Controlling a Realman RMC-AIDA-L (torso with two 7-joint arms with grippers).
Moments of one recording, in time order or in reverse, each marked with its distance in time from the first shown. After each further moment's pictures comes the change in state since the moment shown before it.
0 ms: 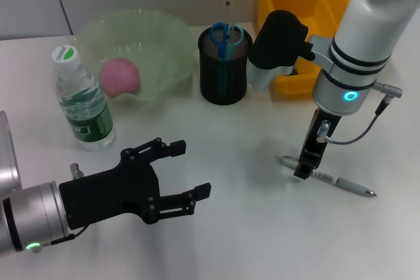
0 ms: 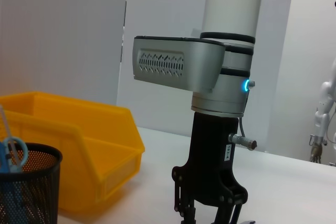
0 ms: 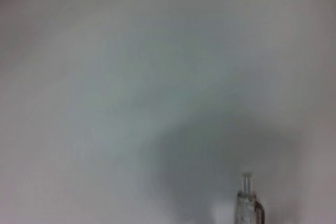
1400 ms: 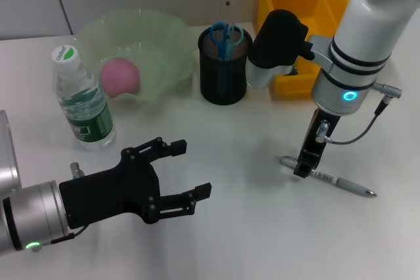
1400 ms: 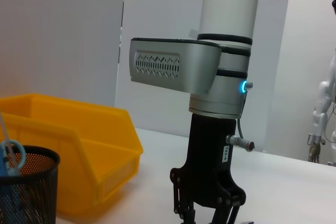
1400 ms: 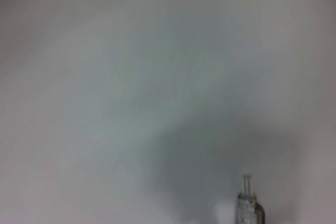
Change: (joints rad) left arm -0.001 0.002 0.002 0.005 0.000 0.004 -0.001; right arm 0.000 0.000 0.000 0.000 0.003 0.001 0.009
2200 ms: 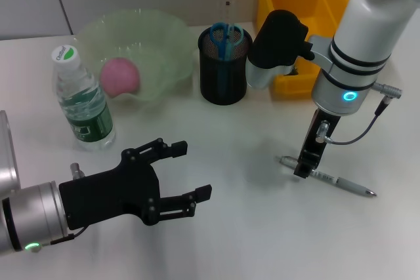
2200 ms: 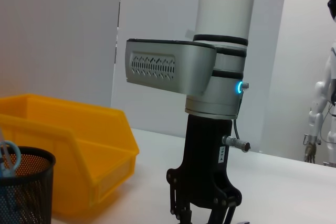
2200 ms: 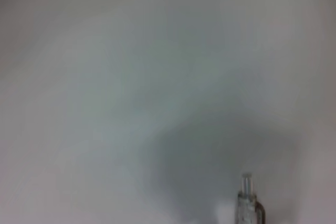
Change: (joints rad) left arm -0.002 0.002 0.000 -0.003 0.001 0.011 0.000; right arm 0.000 0.000 -0.003 0.000 0.000 -0.002 0.006
